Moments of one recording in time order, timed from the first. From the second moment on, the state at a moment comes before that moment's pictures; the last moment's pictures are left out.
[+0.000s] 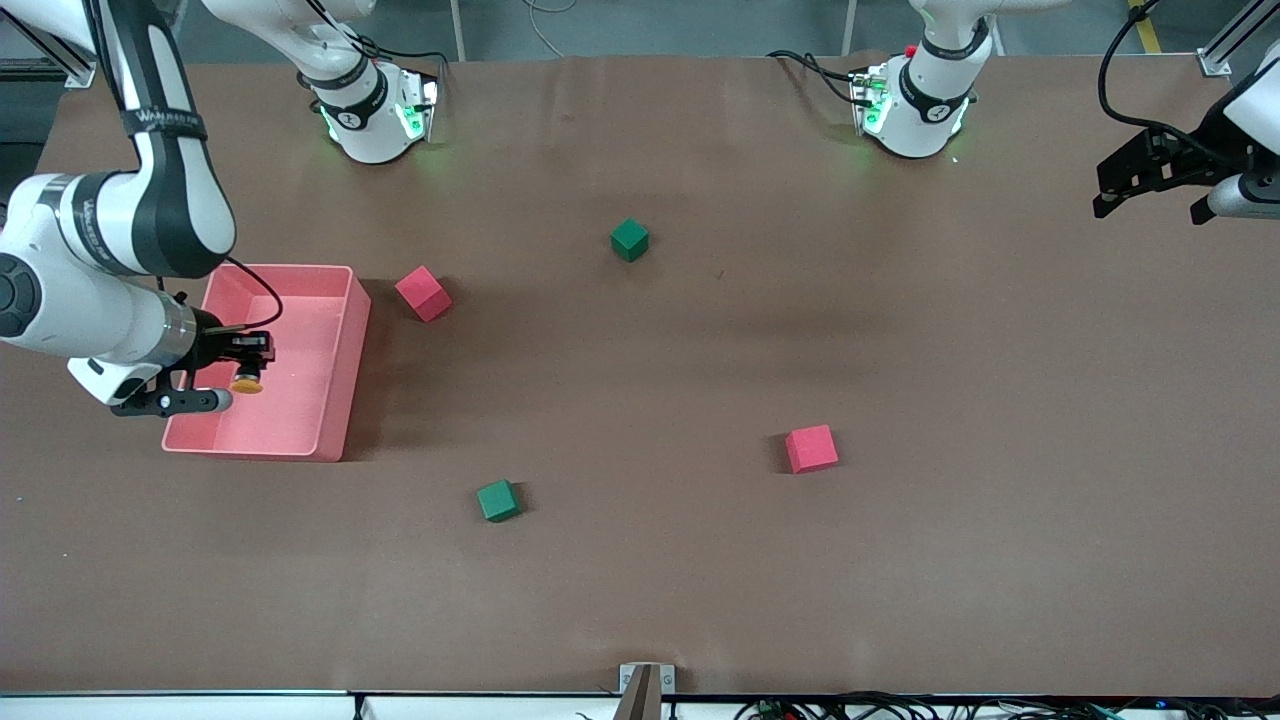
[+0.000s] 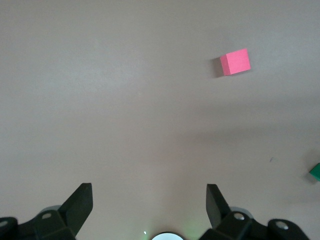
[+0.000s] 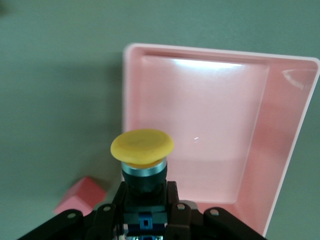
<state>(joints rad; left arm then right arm) 0.01 -0.09 -0.07 -1.58 0.00 1.48 0.04 0.09 0.20 -0.06 -1.83 0.00 1.83 0.00</state>
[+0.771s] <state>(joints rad) 0.01 -0.09 -0.07 -1.58 0.00 1.48 0.04 0.65 0.41 -0.04 -1.67 0.01 1.96 0.52</state>
